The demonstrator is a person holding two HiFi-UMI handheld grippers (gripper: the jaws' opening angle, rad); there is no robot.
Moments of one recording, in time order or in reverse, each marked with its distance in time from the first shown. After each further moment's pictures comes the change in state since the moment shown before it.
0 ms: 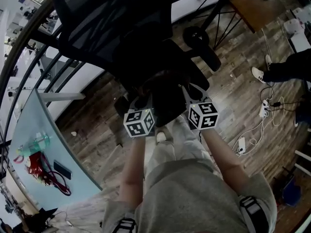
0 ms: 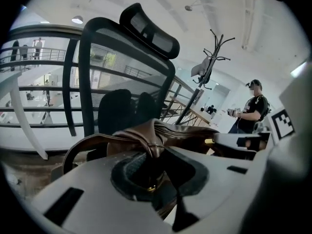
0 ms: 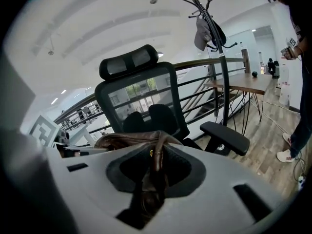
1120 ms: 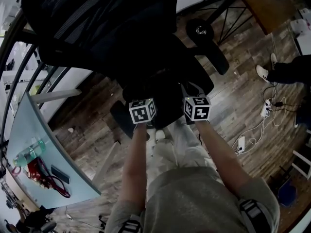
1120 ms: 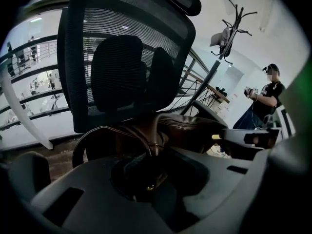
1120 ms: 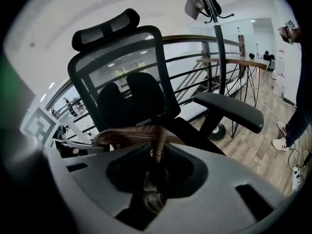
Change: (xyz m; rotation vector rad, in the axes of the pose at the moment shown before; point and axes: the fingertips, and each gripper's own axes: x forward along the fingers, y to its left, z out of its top) left arm 0.105 0.063 -0.074 -0.017 0.249 0.095; right arm 0.101 -0.054 -0.088 0.041 0.188 -0.085
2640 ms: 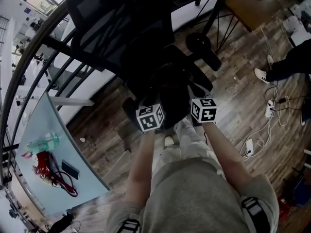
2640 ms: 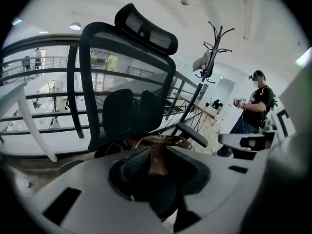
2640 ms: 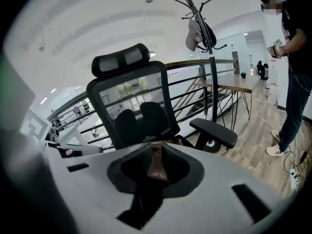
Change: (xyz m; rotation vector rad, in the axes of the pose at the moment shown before) left arm -0.128 -0.053 0.032 0.044 -0.222 -0.003; right arm -0.124 0.034 0.044 -0.003 -0.172 -0.026
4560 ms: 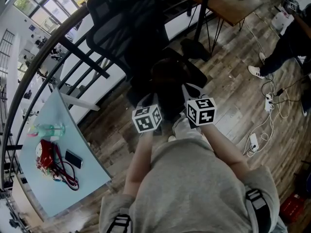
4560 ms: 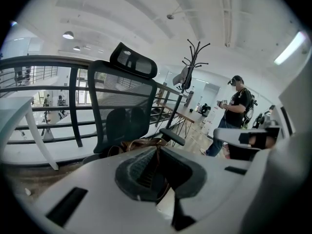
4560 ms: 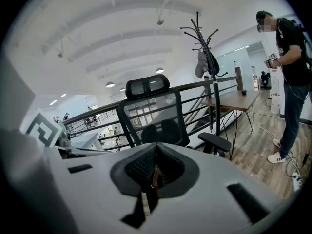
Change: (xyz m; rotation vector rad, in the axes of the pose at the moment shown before) left arm -0.152 -0.043 -0.010 0.088 -0.099 -0.097; right arm -0.156 0.094 0.010 -0.049 -0.181 0.059
